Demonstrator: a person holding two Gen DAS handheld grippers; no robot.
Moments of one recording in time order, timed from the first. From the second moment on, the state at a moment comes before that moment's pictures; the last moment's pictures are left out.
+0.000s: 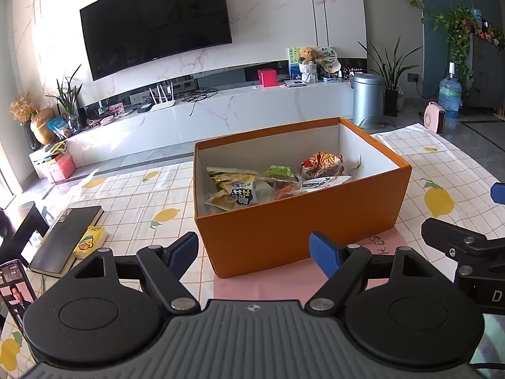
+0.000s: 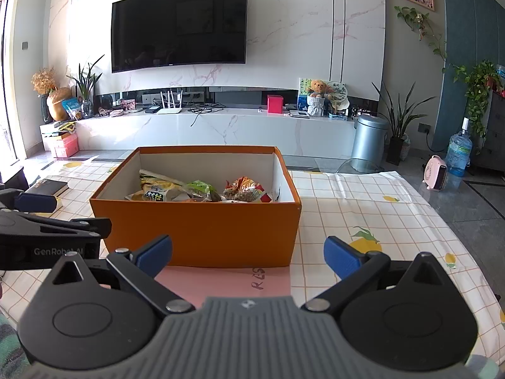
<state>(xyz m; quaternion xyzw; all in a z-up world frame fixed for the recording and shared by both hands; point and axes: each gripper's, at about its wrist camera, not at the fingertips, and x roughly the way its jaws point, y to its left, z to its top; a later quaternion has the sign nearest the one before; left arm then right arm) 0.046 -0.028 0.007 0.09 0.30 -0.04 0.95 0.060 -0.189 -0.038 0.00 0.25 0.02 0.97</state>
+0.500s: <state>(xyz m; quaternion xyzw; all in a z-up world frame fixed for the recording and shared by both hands) 0.045 -0.029 0.008 0.09 0.30 -0.04 0.95 0.059 -0.194 -0.037 0.00 0.25 0.02 0.97</state>
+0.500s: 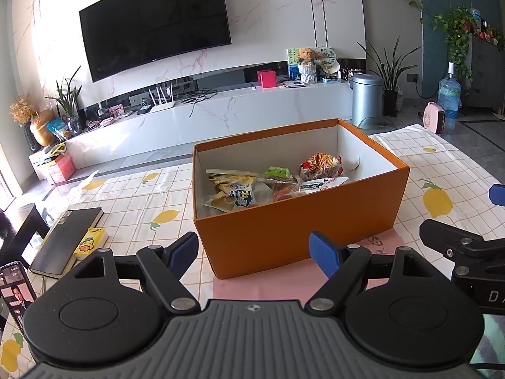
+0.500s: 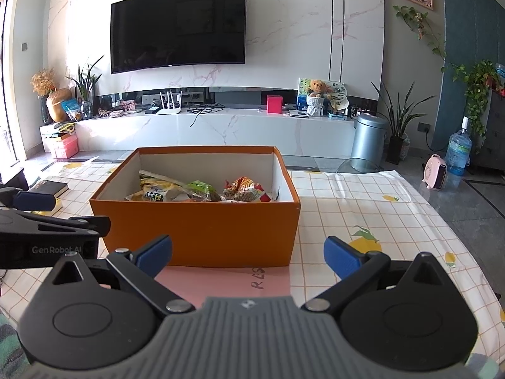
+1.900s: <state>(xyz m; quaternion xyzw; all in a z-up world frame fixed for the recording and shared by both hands) 0.045 -0.029 0.010 0.09 0.30 -0.04 0.95 0.060 -0.193 -0.040 0.00 0.26 0.03 0.96</state>
